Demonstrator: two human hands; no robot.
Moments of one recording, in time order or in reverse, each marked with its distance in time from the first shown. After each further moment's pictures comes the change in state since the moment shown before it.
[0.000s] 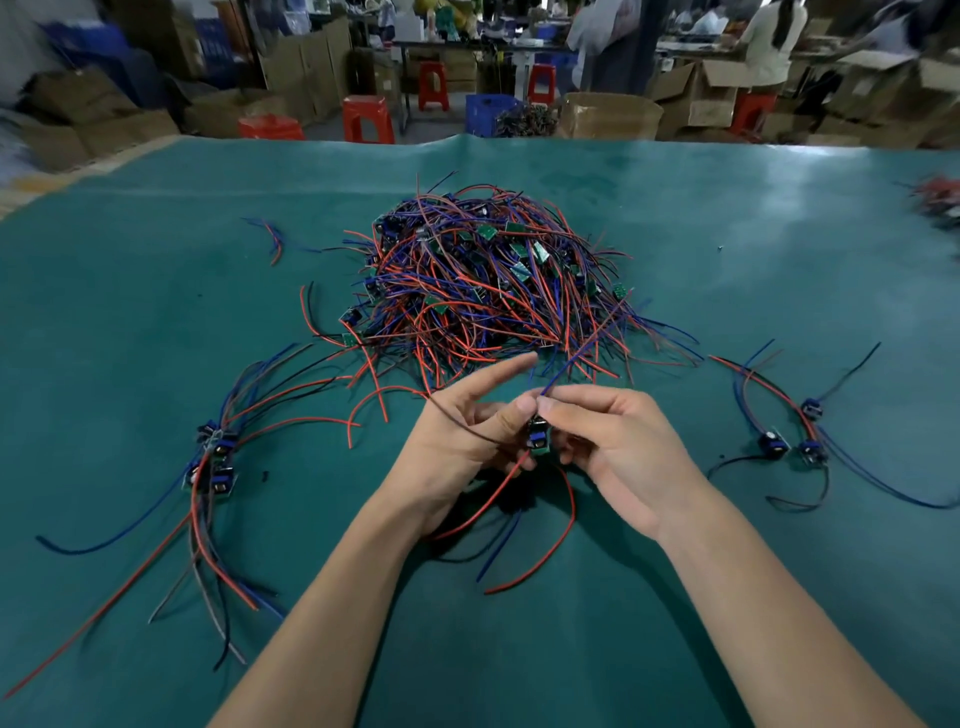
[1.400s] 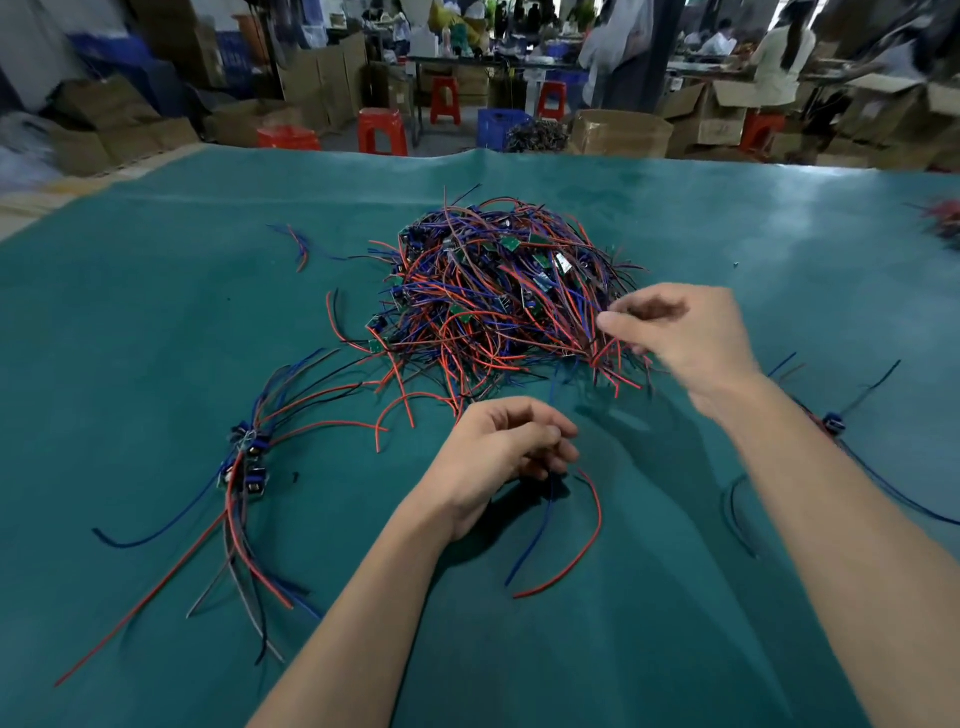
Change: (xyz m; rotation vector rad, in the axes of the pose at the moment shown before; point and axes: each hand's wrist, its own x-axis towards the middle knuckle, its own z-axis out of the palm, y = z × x) left_hand -0.006 0.010 0.003 0.088 -0.016 -0.128; right_hand 0.073 -0.062 -0.039 -0.611 0.284 -0.370
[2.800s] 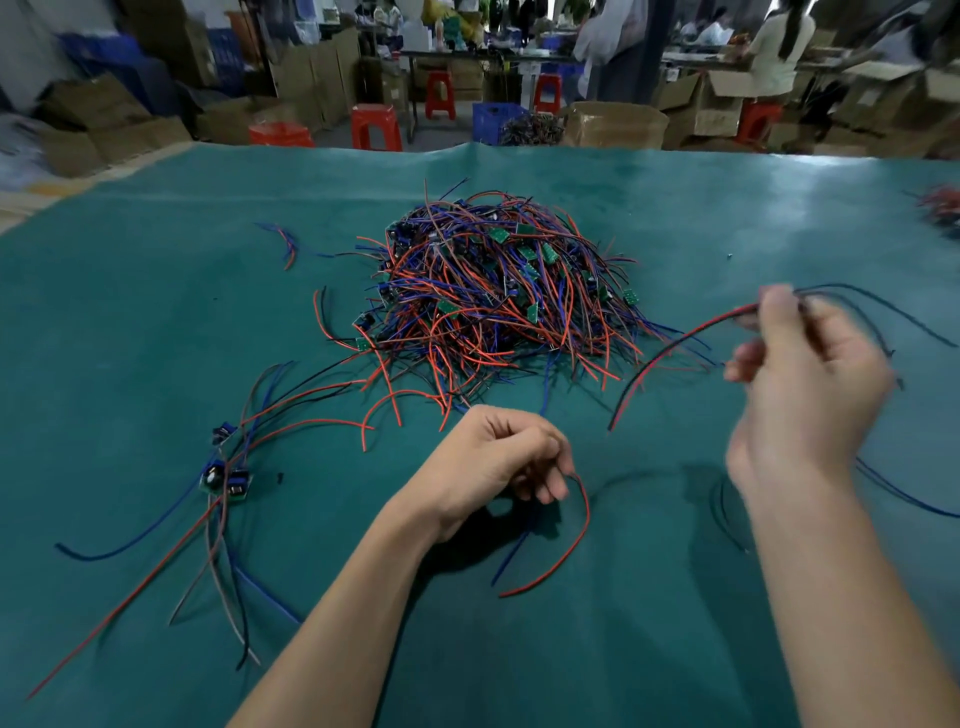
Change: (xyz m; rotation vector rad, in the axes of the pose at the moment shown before) left_hand -0.001 -0.004 0.002 0.162 -0.155 0.044; right_hand -0.071 -0.030 -0.021 0.462 0.635 -0.018
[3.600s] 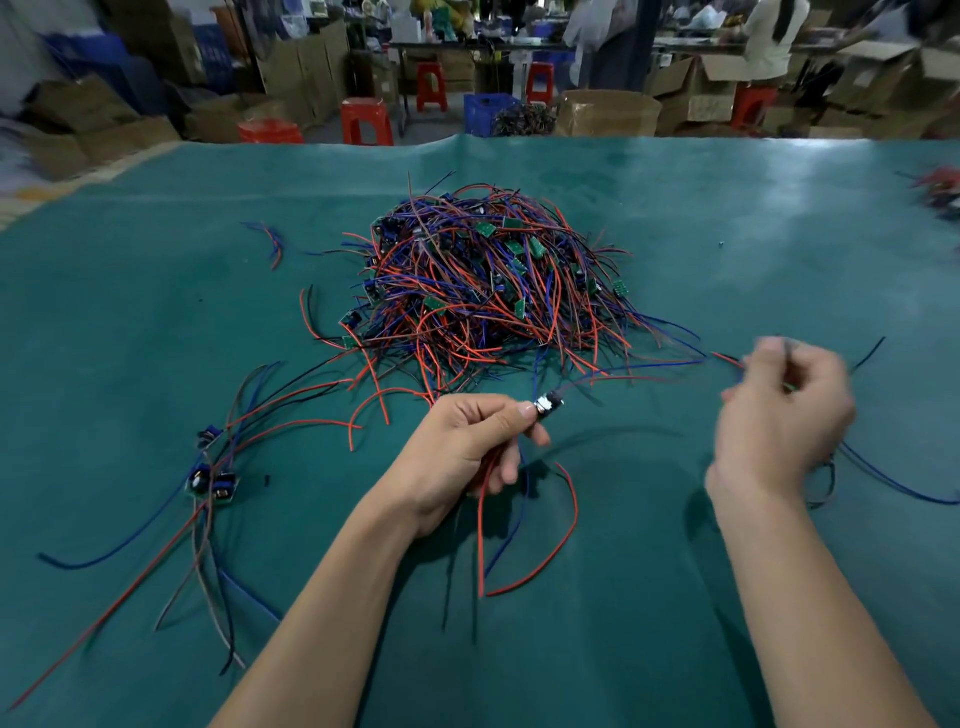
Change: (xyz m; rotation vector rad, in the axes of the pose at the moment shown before) left_hand 0.001 -0.003 -0.008 -0.034 0.102 0.005; right_hand 0.010 0.058 -0.029 -0.367 0.263 -0.107
